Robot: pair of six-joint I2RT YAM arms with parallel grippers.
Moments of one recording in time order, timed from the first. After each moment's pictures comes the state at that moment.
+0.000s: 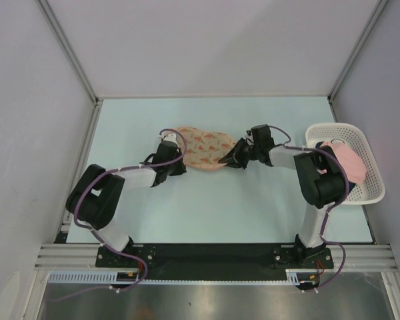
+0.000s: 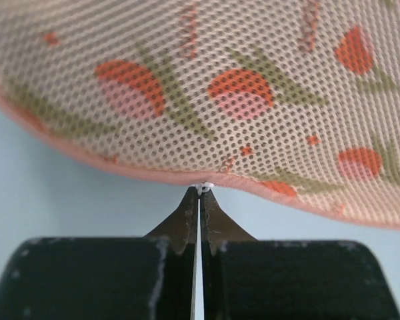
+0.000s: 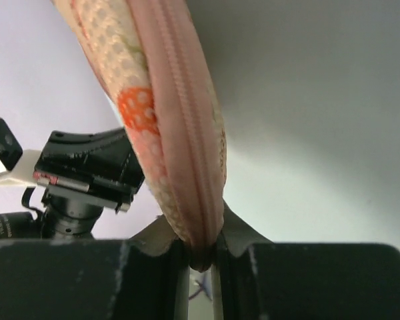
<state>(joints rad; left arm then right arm) -0.48 1.66 0.77 0.15 -0.07 -0.52 0.35 1.88 1.01 0.10 -0.66 1.12</state>
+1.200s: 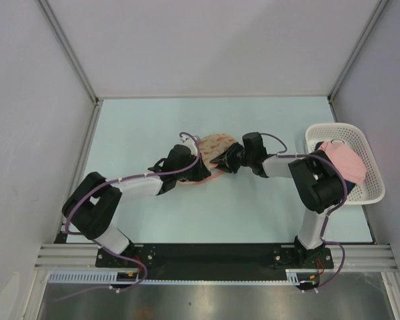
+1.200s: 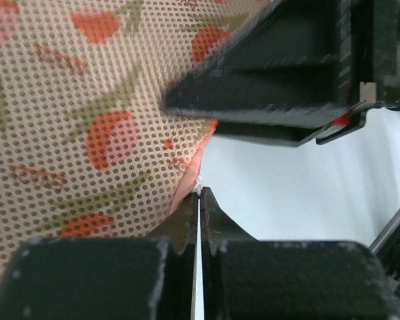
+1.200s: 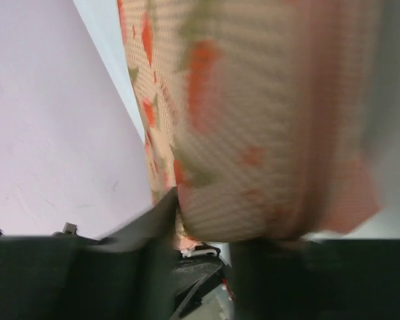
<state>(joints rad) -0.67 1.58 0.77 0.22 0.17 -0.59 0.46 1.84 0.92 0.30 -0.48 1.30</state>
